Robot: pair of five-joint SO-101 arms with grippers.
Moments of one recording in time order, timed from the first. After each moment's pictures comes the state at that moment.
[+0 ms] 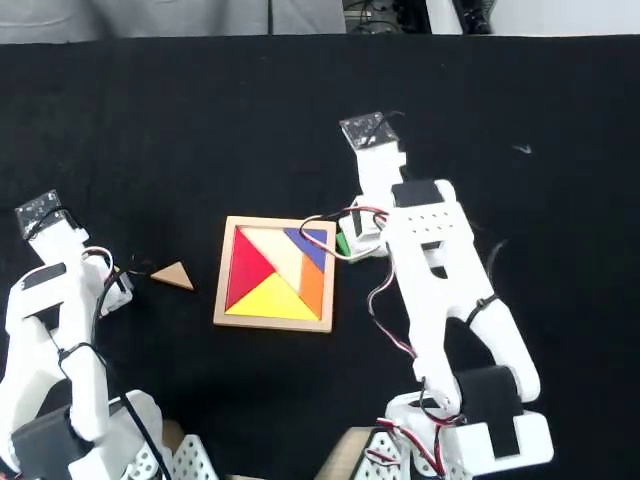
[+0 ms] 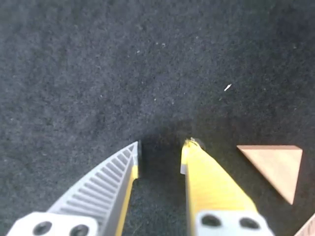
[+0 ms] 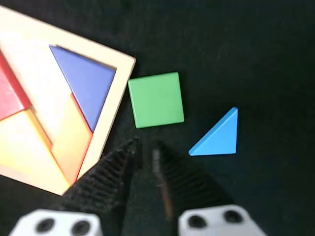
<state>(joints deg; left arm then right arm) -30.1 -20.3 59.4 42.9 4.7 -10.5 -10.2 31.2 64.4 9.4</state>
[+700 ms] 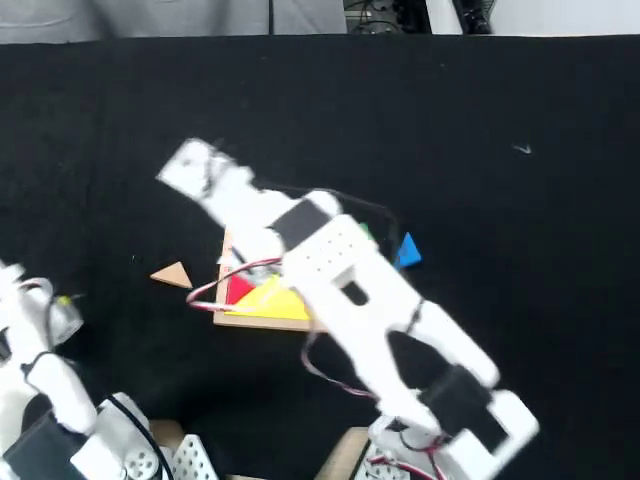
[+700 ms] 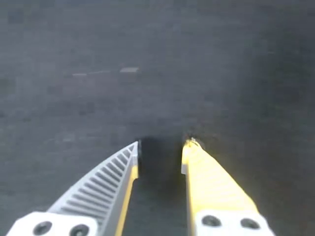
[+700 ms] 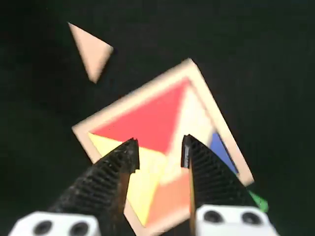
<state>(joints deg) -51.6 -20.6 58.5 48.0 -1.3 -42.5 -4.9 14.8 64.8 20.0</state>
